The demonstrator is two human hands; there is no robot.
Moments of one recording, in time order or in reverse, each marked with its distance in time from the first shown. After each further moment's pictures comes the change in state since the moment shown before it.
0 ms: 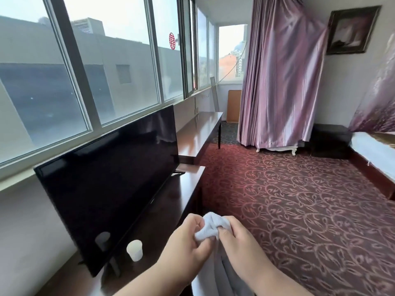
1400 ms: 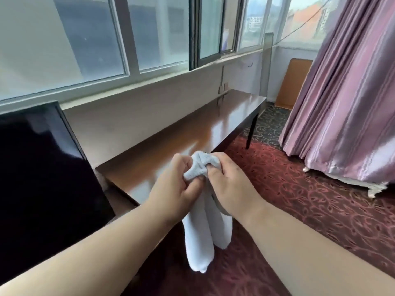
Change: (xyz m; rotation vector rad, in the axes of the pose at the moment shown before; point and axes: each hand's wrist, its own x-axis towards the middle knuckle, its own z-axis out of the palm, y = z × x) left_hand 0.985 -0.225 0.228 0.227 0.372 -0.072; right_hand 1.048 0.160 -0.254 0.016 -0.313 -0.301
